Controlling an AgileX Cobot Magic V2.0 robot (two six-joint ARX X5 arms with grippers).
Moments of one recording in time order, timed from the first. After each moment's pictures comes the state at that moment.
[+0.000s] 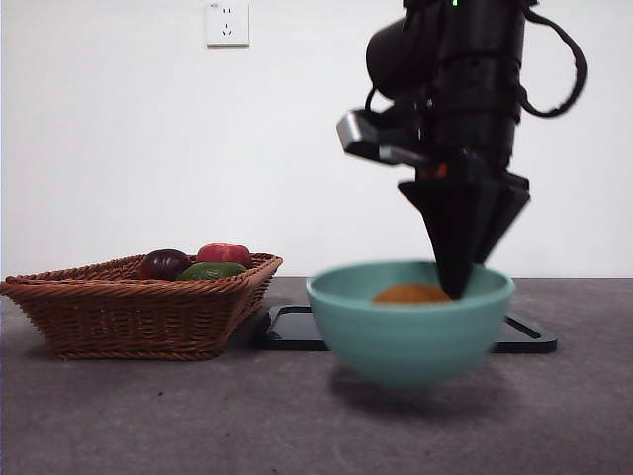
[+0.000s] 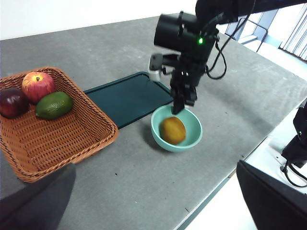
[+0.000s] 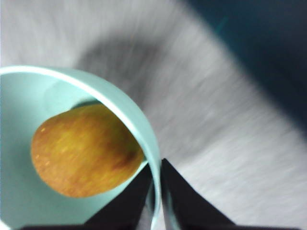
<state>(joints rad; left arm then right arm) -1.06 0.35 1.12 -1.14 -0.21 -0.26 0.57 1.78 1.40 -1.09 -0.13 -0.10</state>
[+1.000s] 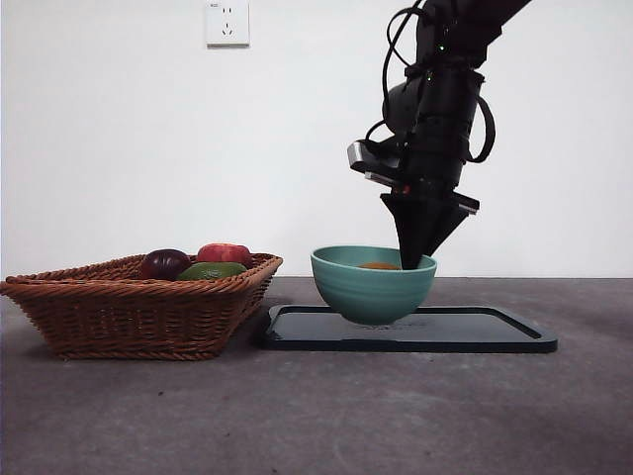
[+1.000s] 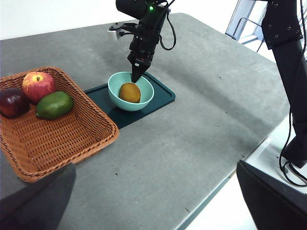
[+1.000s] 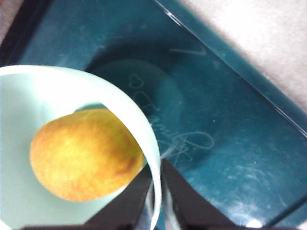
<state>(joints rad) -1.06 0.35 1.12 -1.14 -0.21 -0.26 0.35 2.29 2.13 -1.27 -0.23 -0.25</state>
